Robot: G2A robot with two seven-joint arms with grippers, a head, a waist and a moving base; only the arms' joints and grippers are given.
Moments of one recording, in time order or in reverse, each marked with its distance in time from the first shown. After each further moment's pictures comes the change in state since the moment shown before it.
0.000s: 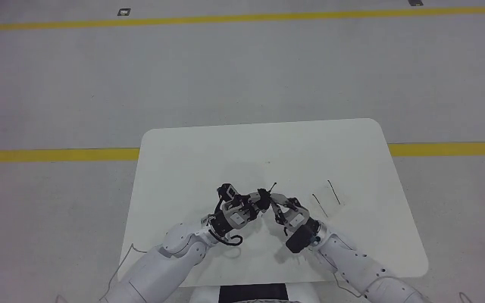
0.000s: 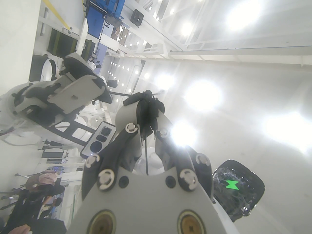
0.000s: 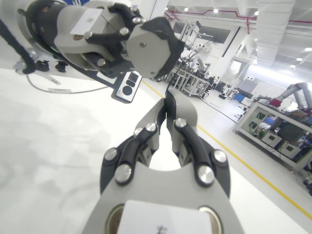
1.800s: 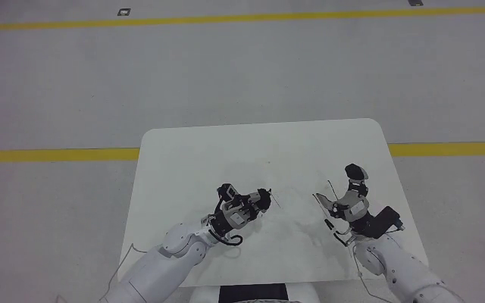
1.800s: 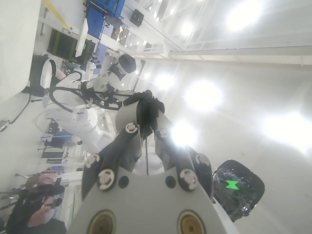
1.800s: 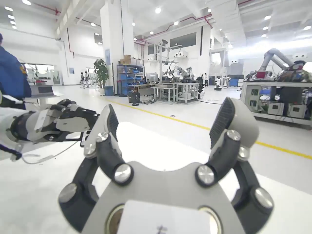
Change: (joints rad) left arm 0.000 0.000 0.000 0.000 0.000 0.000 0.000; right arm -0.233 0.188 0.348 -0.242 0.393 -0.311 -0.142
